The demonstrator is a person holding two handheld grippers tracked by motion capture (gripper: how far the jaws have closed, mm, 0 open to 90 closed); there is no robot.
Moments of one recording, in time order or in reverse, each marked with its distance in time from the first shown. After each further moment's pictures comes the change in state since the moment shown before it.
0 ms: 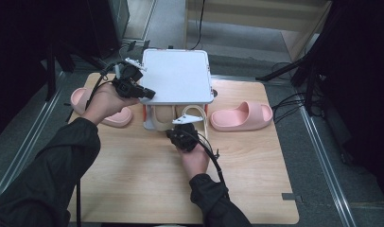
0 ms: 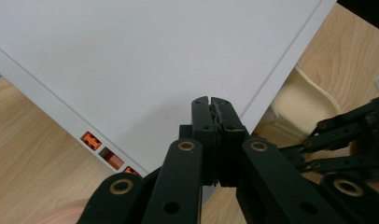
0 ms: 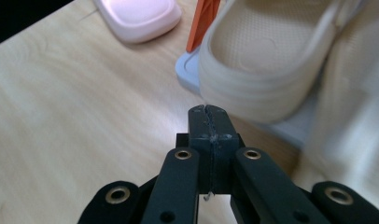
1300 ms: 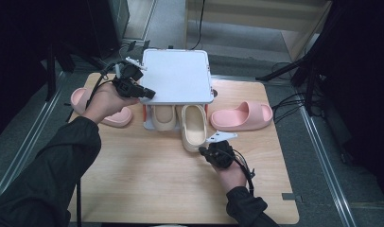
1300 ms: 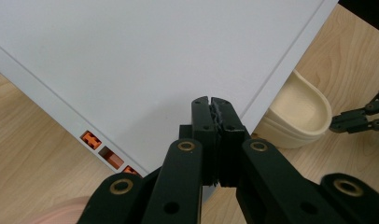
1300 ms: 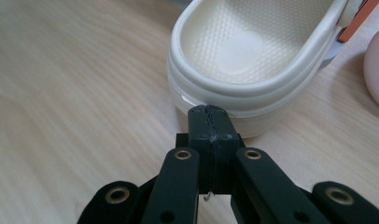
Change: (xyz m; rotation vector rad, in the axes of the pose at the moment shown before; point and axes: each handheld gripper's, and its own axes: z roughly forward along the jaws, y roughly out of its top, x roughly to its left) left arm 0.001 0.001 0.000 0.012 -0.002 -0.012; right arm -0.044 -0.058 -0.074 0.118 -0.069 -0.060
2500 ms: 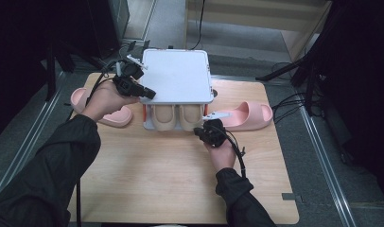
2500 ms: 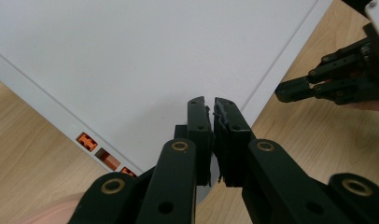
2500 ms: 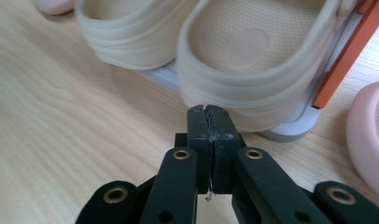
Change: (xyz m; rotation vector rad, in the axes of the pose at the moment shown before) left arm 0.000 0.008 0.000 0.048 -0.022 -0.002; right arm -0.031 0.042 0.038 -0.060 0.005 0.117
